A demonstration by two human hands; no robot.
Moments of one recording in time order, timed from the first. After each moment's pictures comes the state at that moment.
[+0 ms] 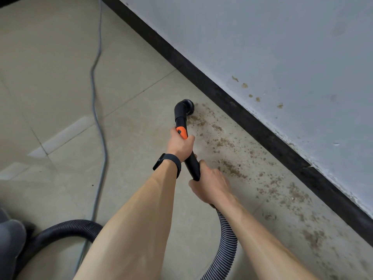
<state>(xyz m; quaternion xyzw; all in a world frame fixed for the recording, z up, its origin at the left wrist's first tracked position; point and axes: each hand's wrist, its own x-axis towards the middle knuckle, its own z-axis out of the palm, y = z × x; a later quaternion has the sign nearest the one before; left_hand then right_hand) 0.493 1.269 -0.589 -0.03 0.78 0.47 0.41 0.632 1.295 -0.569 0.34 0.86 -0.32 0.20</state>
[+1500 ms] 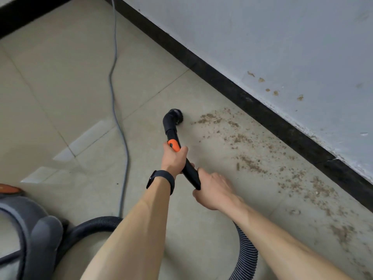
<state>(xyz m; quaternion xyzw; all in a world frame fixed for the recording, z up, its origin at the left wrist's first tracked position) 0.488 1.192 -0.580 -0.10 0.77 0.49 0.40 0.621 1.253 -0.566 0.25 0.89 -0.29 0.25</state>
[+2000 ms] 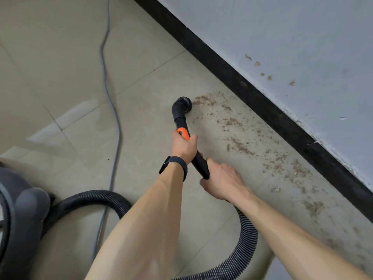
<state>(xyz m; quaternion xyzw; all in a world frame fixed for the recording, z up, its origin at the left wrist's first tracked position) 0.539 1.195 -0.585 -0.09 0.75 0.50 0.42 0.670 1.246 -0.550 0.28 0.89 -0.25 0.26</state>
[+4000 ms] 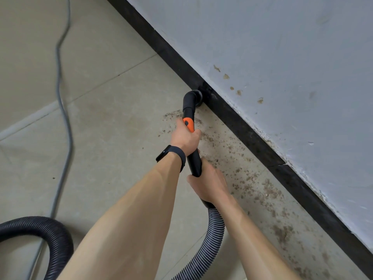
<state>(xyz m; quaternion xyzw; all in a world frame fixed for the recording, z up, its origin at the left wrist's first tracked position) 0.534 1.331 -0.601 0.03 0.78 0.46 0.42 0.674 1.342 -0.589 0.42 0.81 -0.37 0.18</state>
